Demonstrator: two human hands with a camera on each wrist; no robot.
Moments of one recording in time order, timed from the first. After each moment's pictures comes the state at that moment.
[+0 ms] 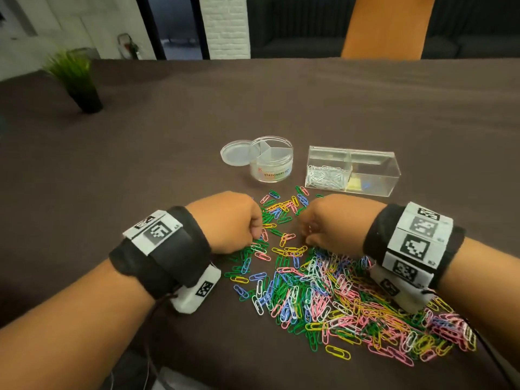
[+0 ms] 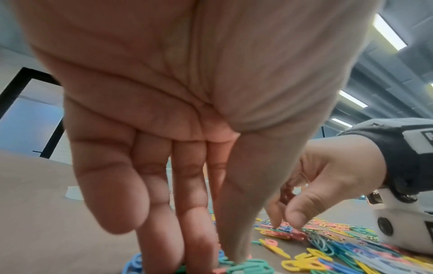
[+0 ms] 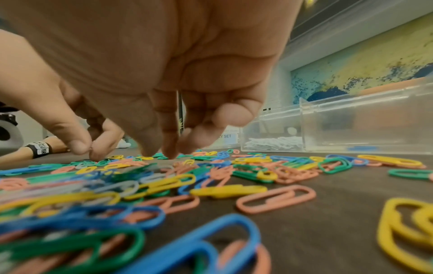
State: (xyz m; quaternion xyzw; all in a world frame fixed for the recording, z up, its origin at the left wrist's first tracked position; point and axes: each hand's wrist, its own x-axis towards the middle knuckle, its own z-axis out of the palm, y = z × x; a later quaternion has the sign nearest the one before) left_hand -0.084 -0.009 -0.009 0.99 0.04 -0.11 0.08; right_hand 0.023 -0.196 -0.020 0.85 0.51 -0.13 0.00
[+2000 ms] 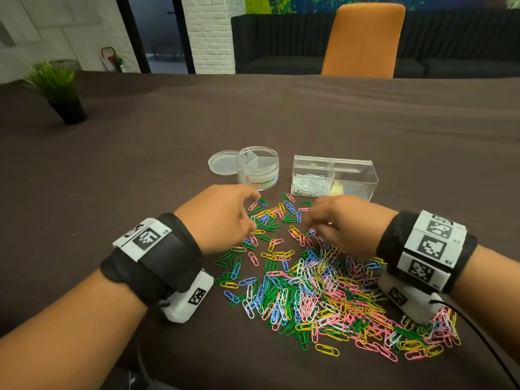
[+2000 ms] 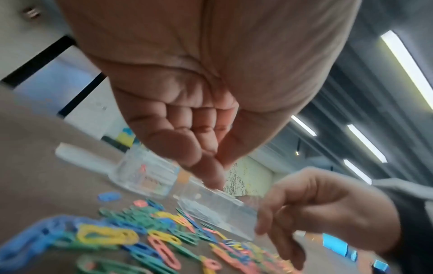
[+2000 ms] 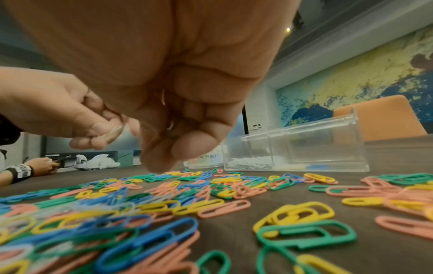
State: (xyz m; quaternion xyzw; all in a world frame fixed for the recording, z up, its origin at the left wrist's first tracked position) left_hand -0.089 -0.012 -0.009 0.97 0.05 0.02 0.22; right_hand 0.026 -0.234 -0.015 0.85 0.50 -0.08 -0.11
